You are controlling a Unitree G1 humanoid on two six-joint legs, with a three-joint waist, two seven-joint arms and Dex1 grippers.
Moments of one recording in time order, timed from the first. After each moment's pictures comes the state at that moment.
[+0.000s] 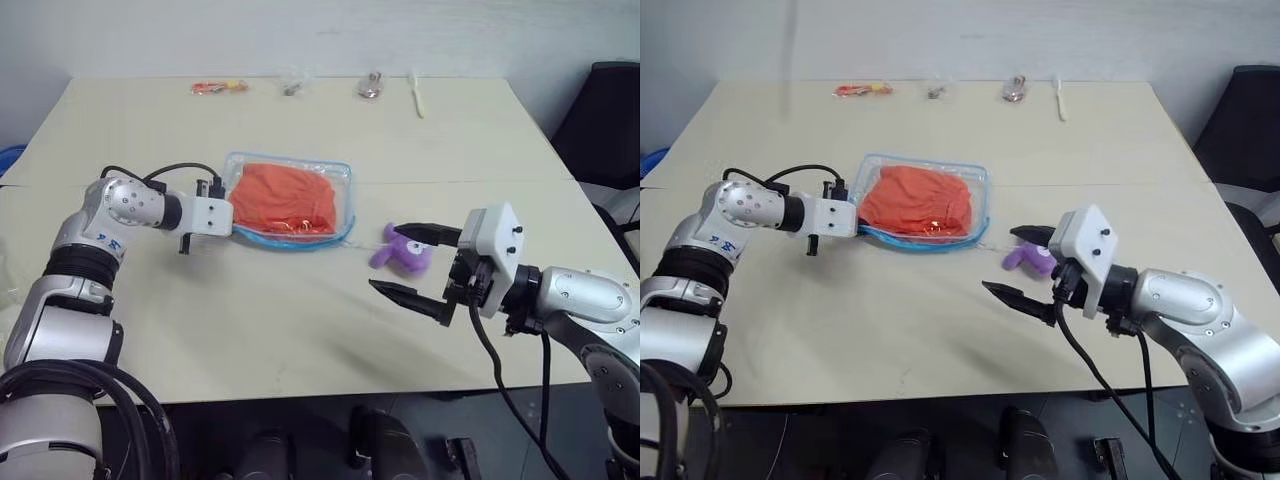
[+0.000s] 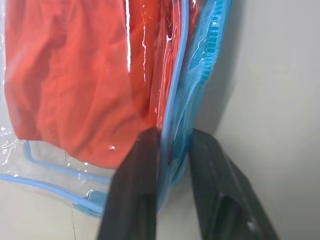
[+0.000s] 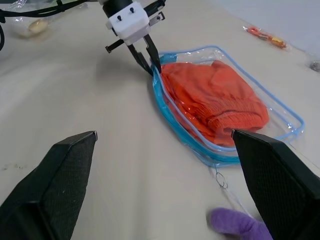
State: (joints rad) left arm -1.06 0.77 -0.31 0.92 0.32 -0.55 -1.00; right arm -0.28 -0.78 -0.13 -0.71 0.70 0.72 0.69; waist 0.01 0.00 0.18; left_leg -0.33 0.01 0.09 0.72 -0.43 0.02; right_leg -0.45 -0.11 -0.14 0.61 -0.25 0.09
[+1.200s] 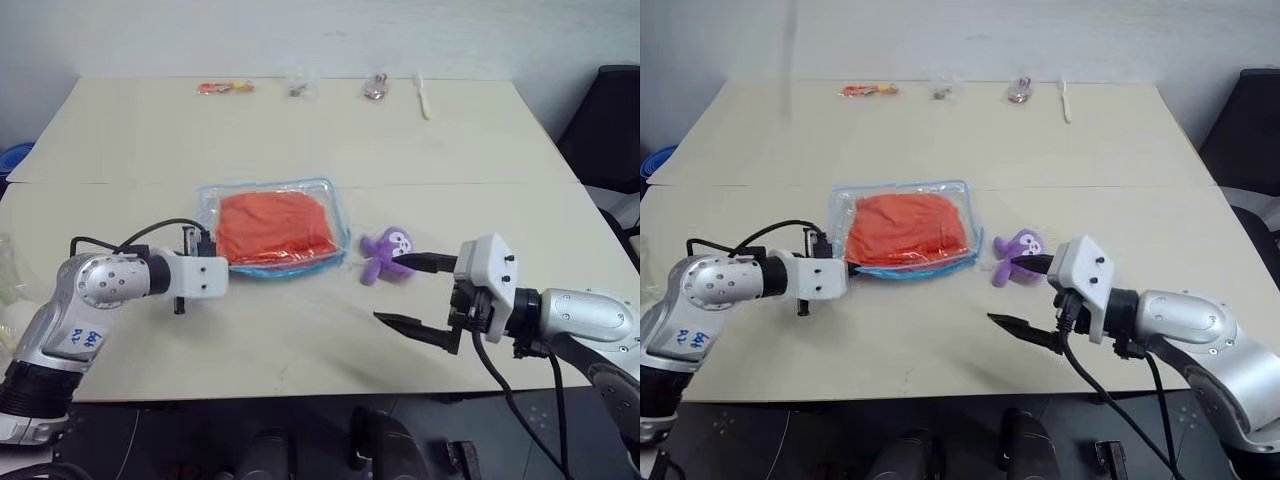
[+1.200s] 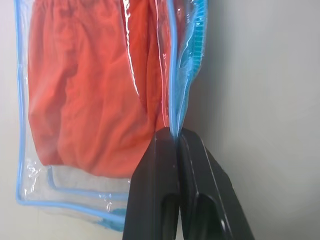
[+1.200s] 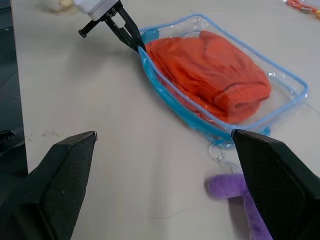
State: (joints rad) left arm -0.32 0.94 -0.05 -0.09 0.20 -0.16 -0.89; right arm -0.18 -0.85 -0.12 -0.74 0.70 0.70 0.75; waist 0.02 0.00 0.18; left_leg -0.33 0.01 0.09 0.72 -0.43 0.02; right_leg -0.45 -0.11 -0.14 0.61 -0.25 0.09
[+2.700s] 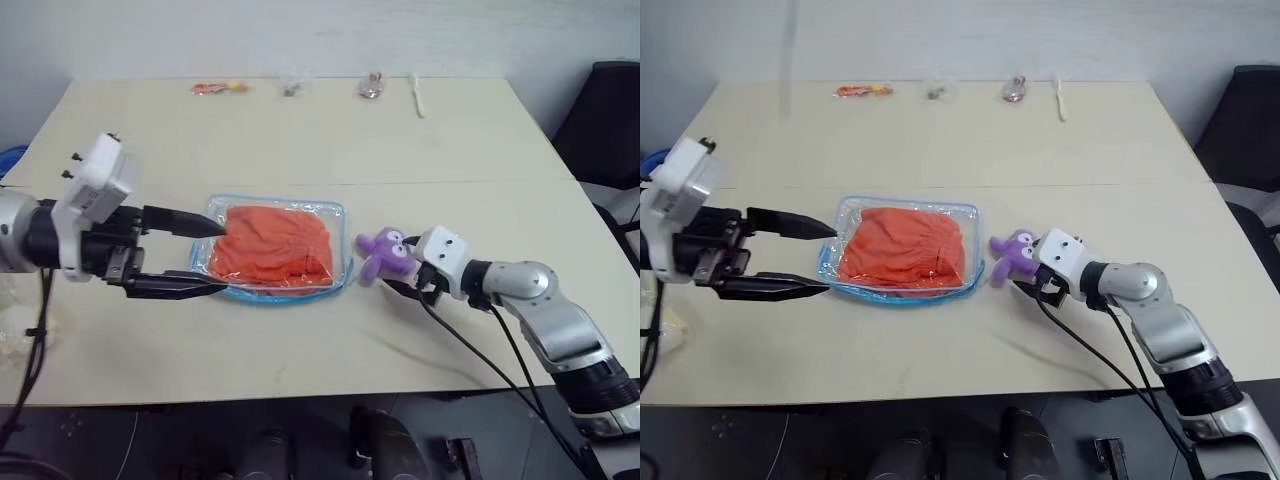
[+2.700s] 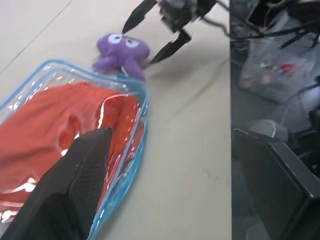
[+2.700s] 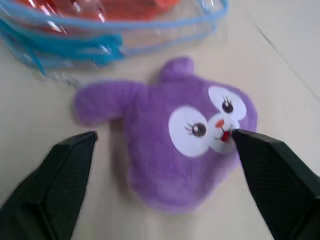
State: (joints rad) left arm -0.53 1.17 0.24 -0.34 -0.86 0.91 -1.21; right arm -0.43 -0.73 0.21 -0.10 0.12 0.35 0.75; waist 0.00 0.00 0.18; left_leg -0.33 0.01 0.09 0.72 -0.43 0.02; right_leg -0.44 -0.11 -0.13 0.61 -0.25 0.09
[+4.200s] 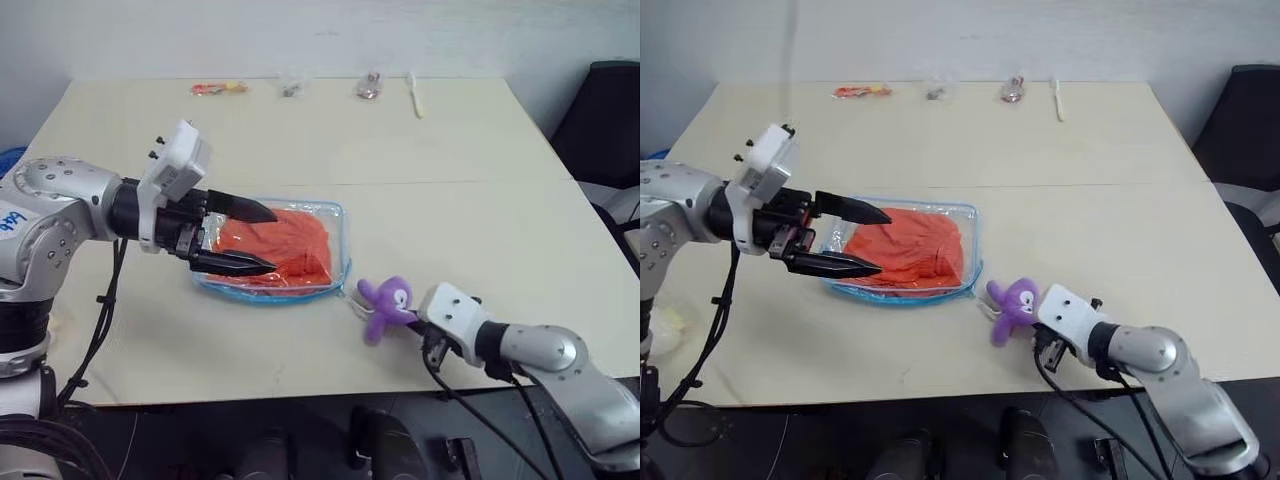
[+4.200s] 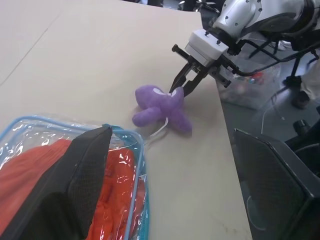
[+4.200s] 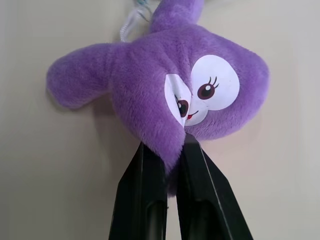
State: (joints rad) left arm -0.79 0.99 -0.02 -0.19 -0.73 0.84 -1.24; right arm -0.02 -0.76 0.11 -0.74 0.13 0.81 0.70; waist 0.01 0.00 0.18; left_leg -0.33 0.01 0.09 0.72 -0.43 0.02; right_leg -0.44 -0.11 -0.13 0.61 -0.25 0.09
